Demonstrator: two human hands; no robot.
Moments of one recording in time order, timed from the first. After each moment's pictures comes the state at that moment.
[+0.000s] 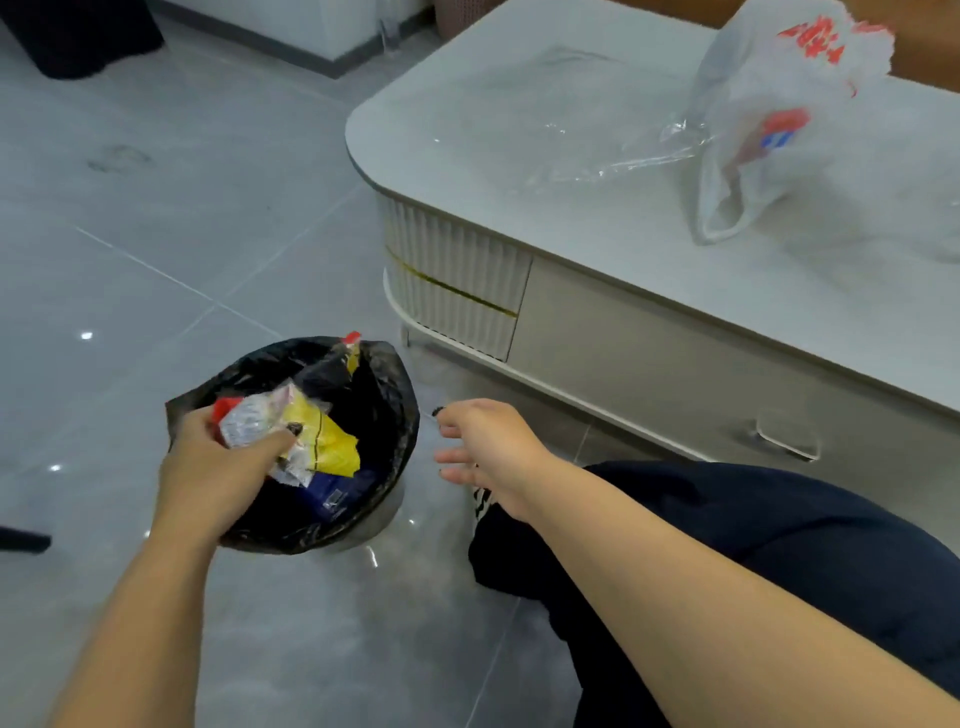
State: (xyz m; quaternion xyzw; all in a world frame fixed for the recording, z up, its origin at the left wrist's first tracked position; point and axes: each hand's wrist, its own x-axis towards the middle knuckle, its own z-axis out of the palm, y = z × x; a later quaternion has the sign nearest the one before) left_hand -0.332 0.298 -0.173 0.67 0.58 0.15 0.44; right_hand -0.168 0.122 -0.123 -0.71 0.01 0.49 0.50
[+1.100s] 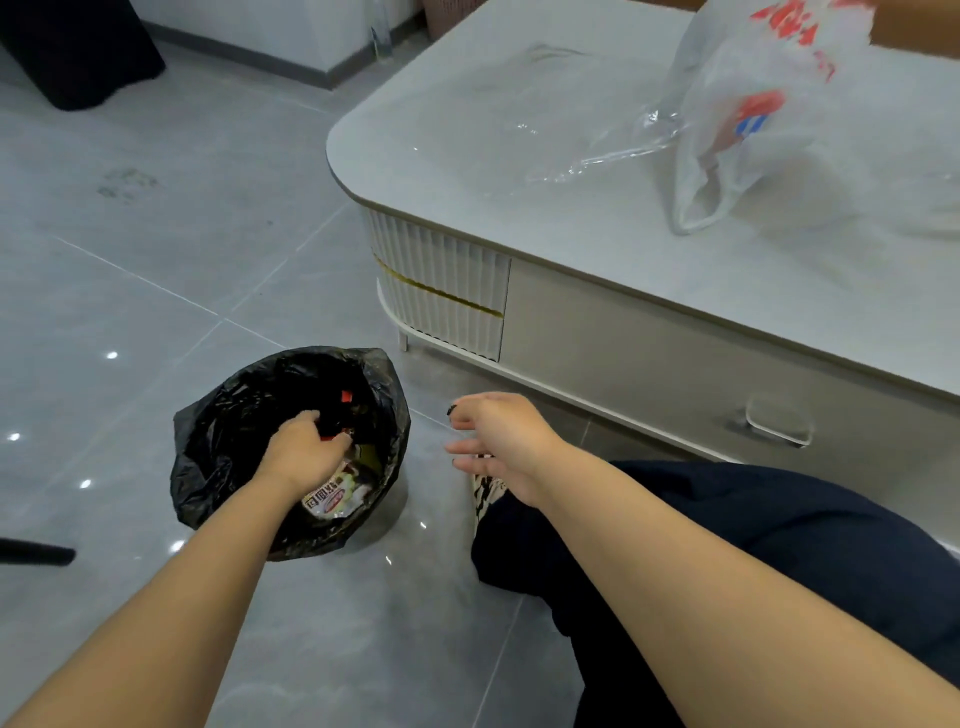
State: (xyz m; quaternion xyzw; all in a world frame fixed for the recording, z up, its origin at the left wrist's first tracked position) left_hand -0.267 0.297 -0.217 0.80 0.49 -0.07 0.33; right_hand -0.146 0.106 -0.128 -0.68 0.04 0.49 0.54
